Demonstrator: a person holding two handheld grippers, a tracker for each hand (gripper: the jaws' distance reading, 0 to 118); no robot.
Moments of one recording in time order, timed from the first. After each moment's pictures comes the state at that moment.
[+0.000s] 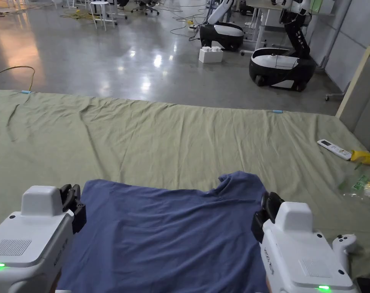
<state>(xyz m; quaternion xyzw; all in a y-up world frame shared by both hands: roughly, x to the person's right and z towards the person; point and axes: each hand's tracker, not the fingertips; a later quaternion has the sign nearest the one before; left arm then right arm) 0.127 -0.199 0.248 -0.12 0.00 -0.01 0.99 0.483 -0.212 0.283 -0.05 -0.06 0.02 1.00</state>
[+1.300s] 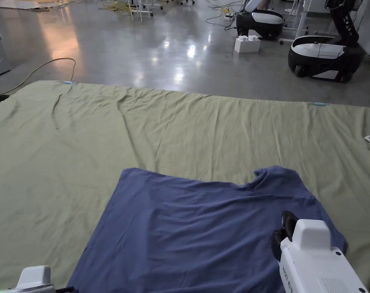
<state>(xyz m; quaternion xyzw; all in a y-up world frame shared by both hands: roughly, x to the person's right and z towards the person) 0.025 -0.324 0.288 -0.51 0.08 0.07 0.86 0.465 -0.253 0.284 -0.13 -0.03 0.05 0.99</state>
